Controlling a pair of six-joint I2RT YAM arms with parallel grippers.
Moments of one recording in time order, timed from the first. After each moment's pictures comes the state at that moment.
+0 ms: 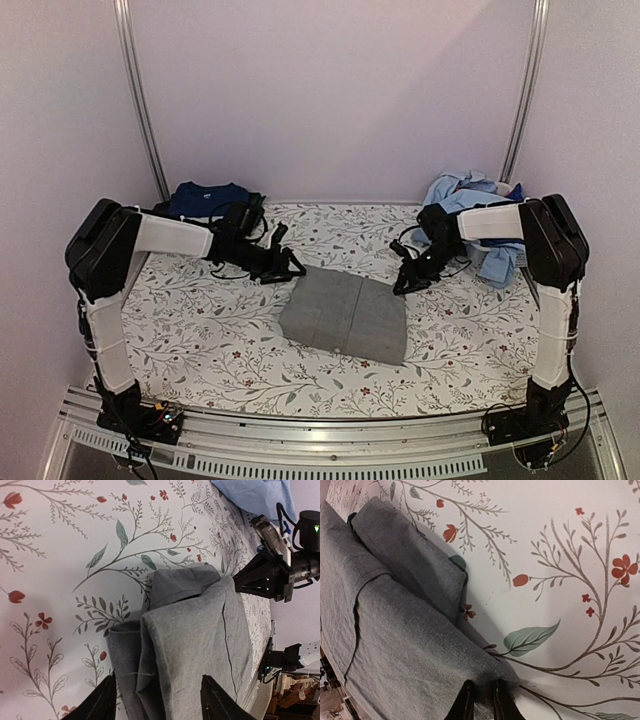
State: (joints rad) left arm -0.49 1.96 1.20 -0.11 0.58 -0.49; right arm 0.39 2.09 1.42 -0.66 -0.54 0.00
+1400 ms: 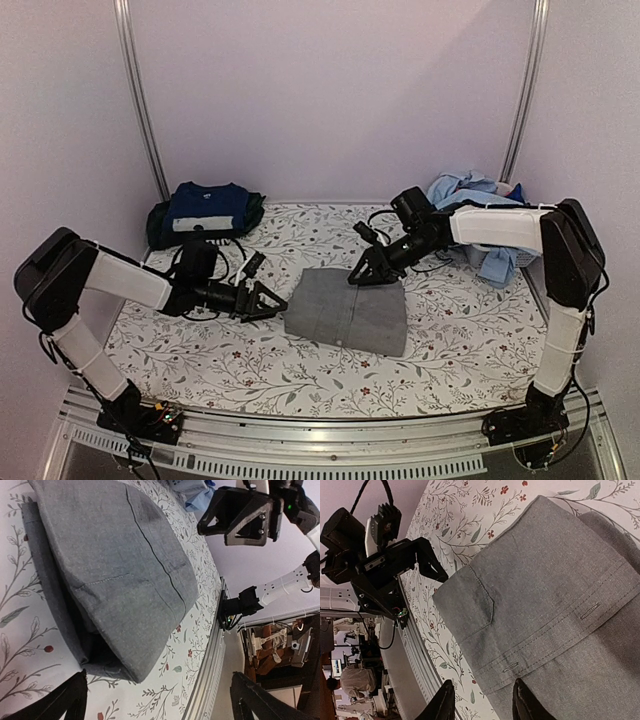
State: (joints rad) left arm -0.47 1.63 0.61 0.35 0.88 -0.54; right arm 0.59 1.91 1.40 -0.50 -0.77 0.27
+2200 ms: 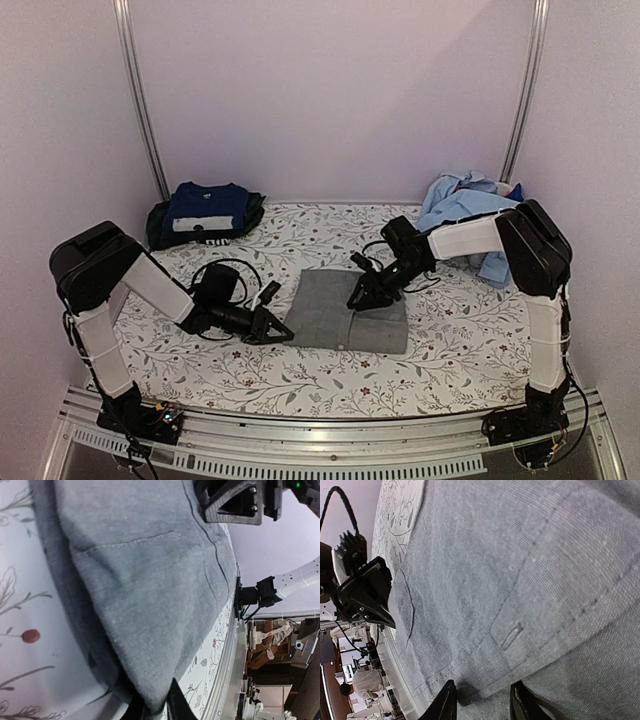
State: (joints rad) left arm -0.58 1.85 0.58 0.55 0.85 -0.61; right arm 0.58 2.14 1.40 -0.43 -0.76 0.29
